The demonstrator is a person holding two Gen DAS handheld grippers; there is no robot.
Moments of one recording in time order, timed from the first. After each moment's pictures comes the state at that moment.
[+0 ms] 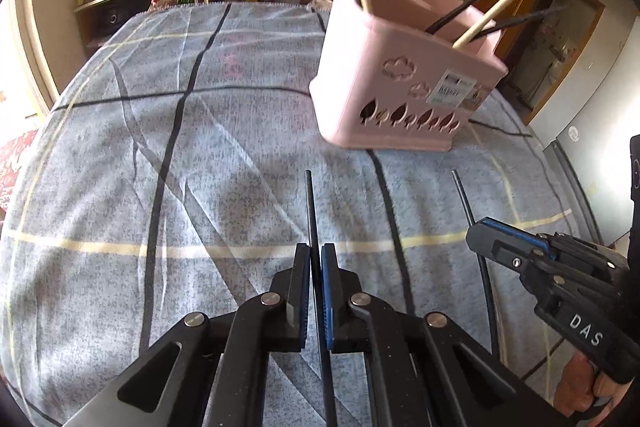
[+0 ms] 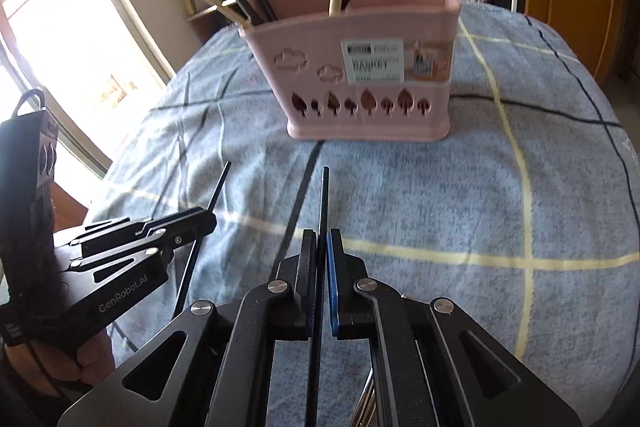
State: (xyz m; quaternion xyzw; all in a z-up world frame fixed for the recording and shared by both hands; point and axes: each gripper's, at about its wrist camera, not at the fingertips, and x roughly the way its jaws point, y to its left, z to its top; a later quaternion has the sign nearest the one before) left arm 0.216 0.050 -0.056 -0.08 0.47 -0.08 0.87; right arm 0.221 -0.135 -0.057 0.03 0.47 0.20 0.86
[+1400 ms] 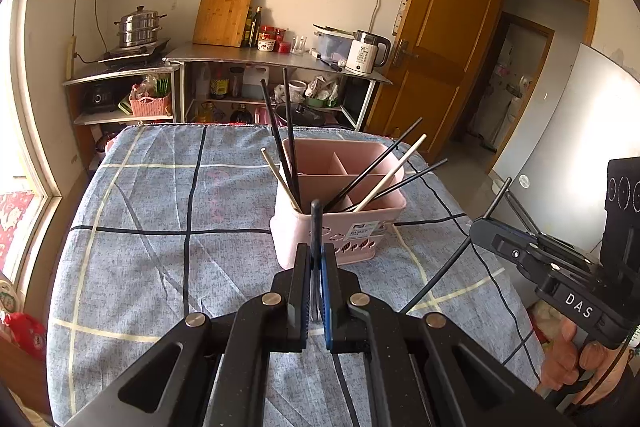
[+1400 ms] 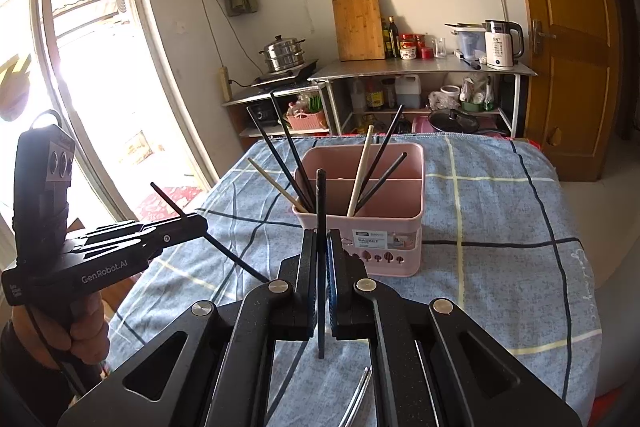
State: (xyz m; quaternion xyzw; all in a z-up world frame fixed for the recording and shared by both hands) left arm 0.195 0.051 0.079 -0.07 0.35 -0.13 0.93; right arm 0.200 -0.164 0.065 0.04 0.31 0.24 0.92
